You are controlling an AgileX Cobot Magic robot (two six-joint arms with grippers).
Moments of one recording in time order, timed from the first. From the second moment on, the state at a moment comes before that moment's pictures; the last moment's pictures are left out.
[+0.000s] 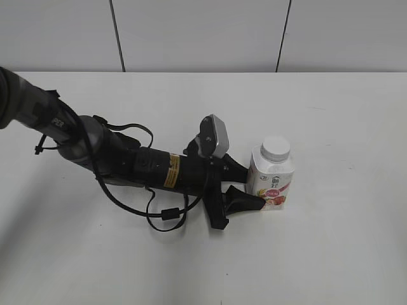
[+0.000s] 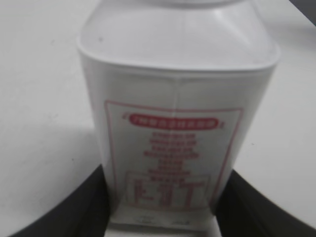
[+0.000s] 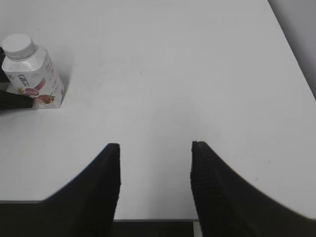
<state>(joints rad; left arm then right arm) -0.53 2.39 -1.25 1.32 -0.95 -0.60 0.07 0.09 -0.55 0.01 1.09 -0.06</state>
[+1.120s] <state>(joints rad) -0.53 2.39 -1.25 1.33 -0.96 -0.60 0.07 1.30 -1.15 0.06 1.21 0.08</state>
